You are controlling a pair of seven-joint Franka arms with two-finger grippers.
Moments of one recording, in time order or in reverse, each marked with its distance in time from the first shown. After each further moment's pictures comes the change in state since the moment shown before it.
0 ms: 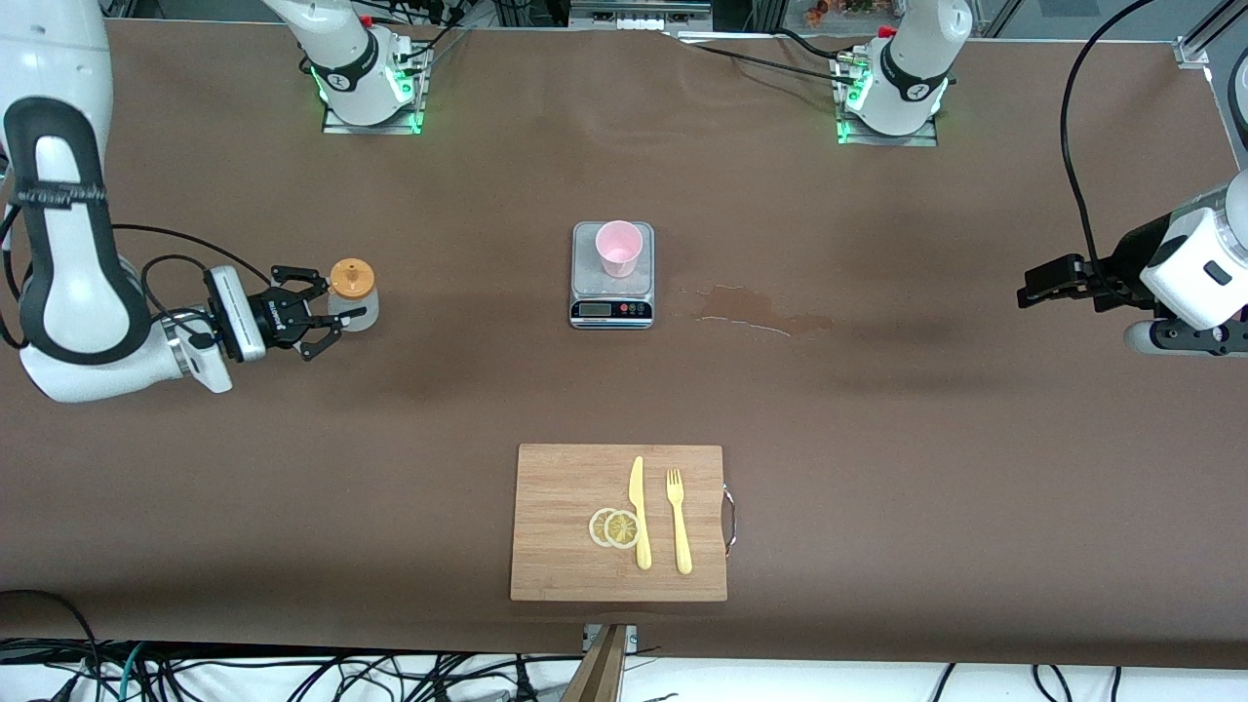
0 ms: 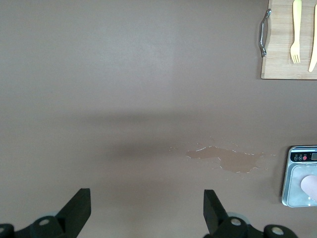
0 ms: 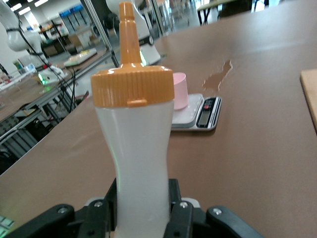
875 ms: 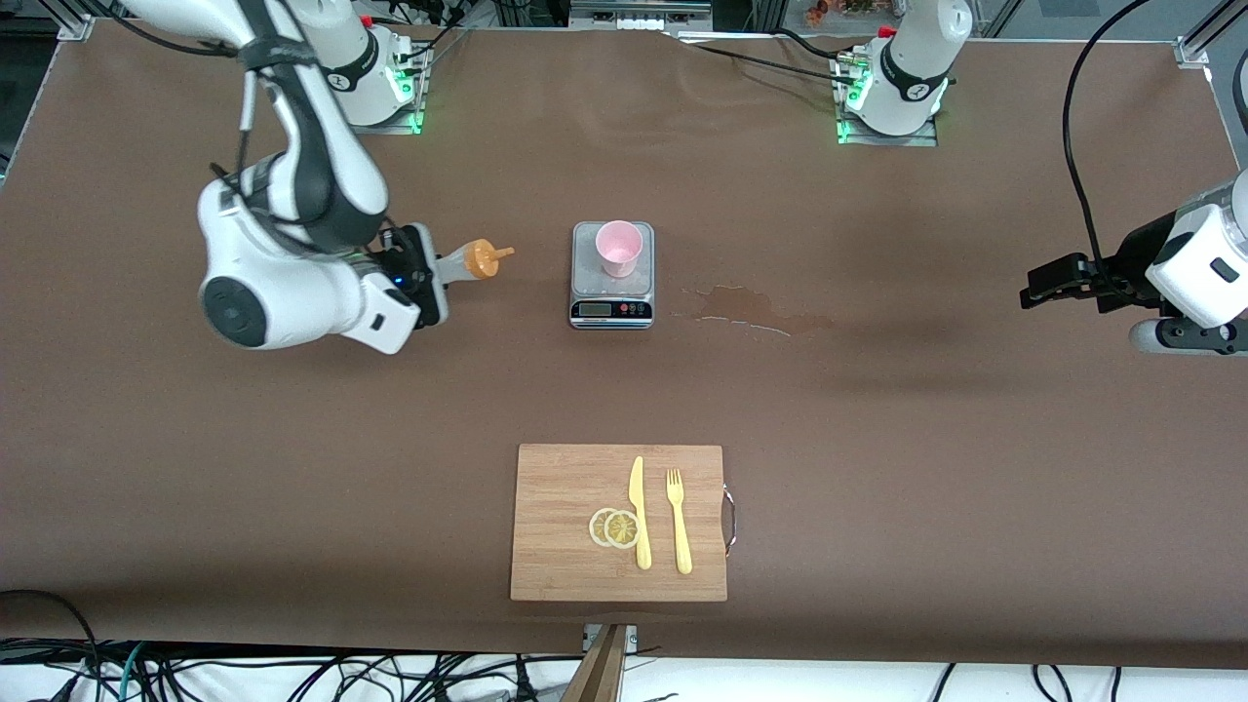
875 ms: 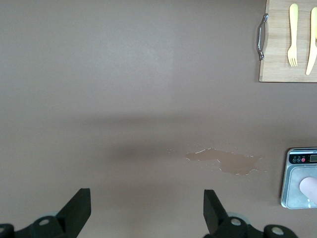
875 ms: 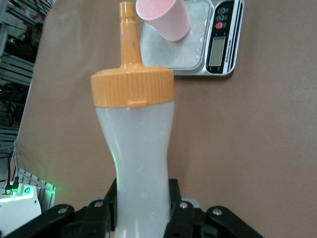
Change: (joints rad) left arm 0.000 0.001 0.000 0.012 0.000 0.000 0.000; right arm 0.451 -0.149 0.005 -0.009 -0.431 0.217 0.642
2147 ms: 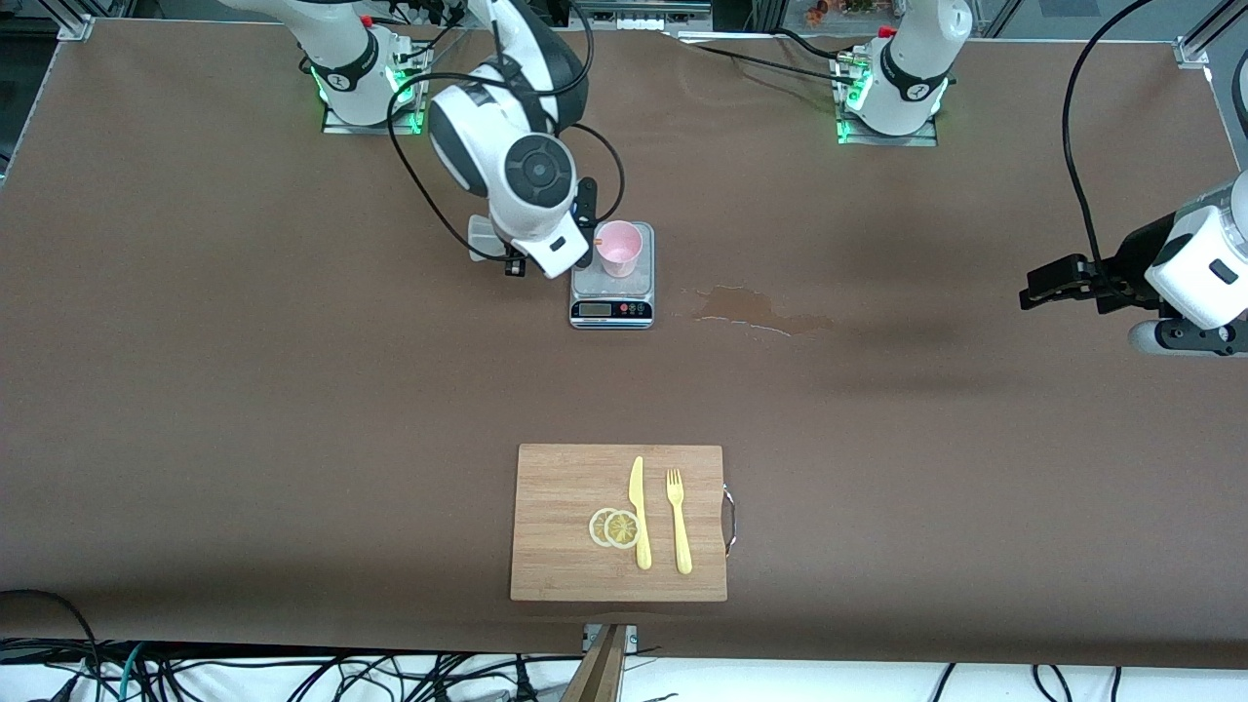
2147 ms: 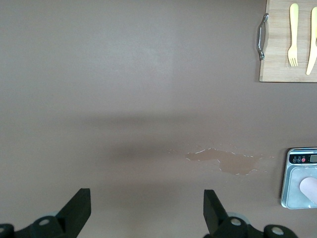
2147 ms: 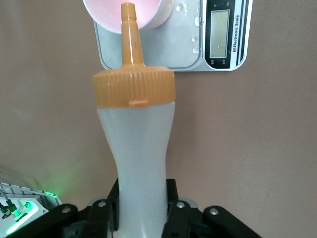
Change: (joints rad) left arm 0.000 0.002 0.000 0.001 0.000 0.000 0.000; right arm 0.399 0.006 0.002 -0.023 -0.371 0.085 0.652
